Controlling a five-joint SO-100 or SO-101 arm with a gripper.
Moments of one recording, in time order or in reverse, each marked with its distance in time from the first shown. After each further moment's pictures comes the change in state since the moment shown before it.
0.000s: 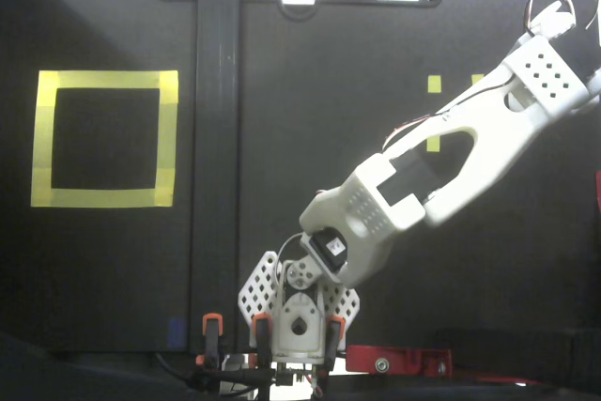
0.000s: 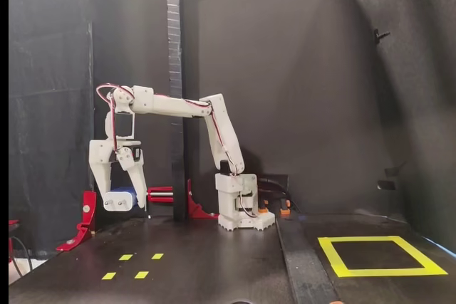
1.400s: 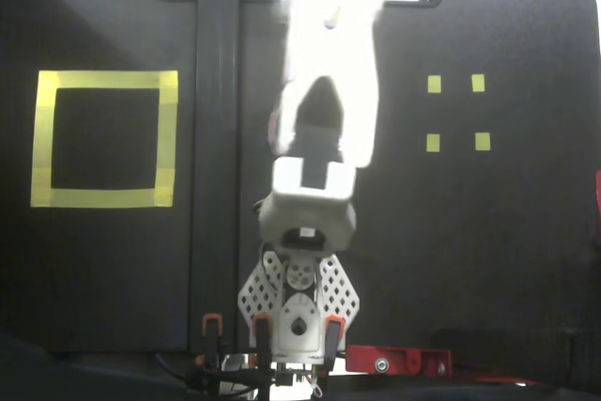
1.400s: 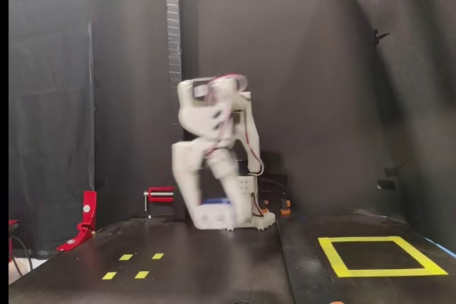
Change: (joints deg) arm -50.1 8.8 11.2 -2.7 53.4
